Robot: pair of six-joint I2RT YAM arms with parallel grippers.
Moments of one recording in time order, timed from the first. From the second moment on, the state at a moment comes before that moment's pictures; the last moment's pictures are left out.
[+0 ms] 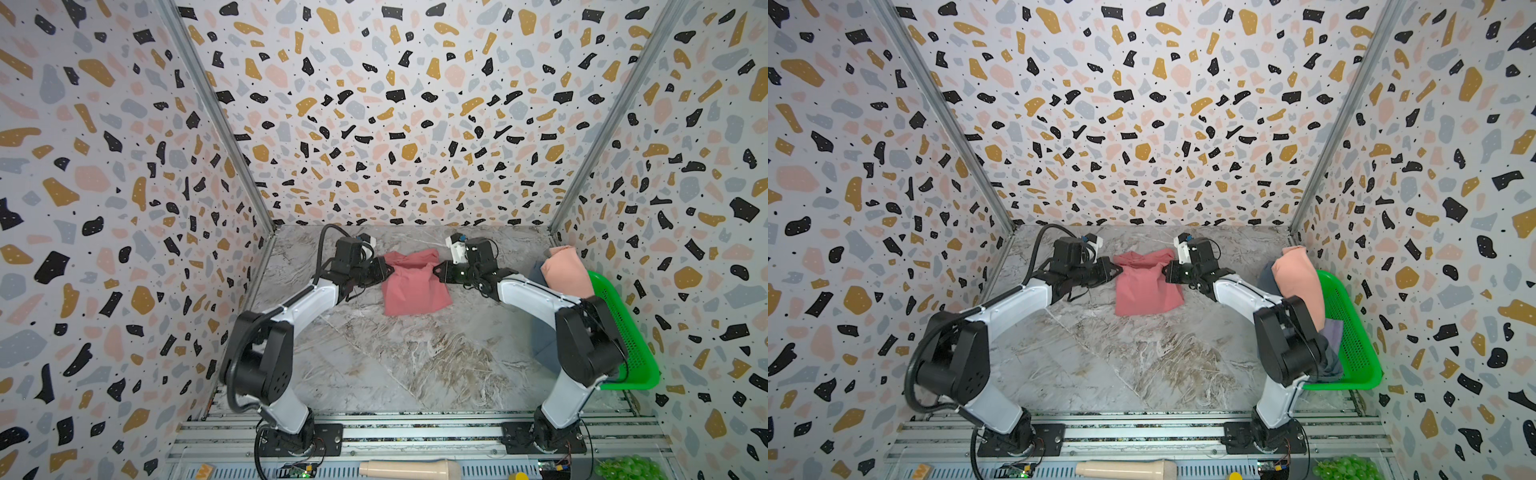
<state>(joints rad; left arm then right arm) -0.30 1.71 1.17 -0.08 0.50 -0.63 0.42 1.82 1.24 -0.03 -0.42 0.44</state>
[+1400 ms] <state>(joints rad) -0.29 1.80 1.03 -0.12 0.43 -0.53 0.41 1.75 0.90 0.17 -0.34 0.50</state>
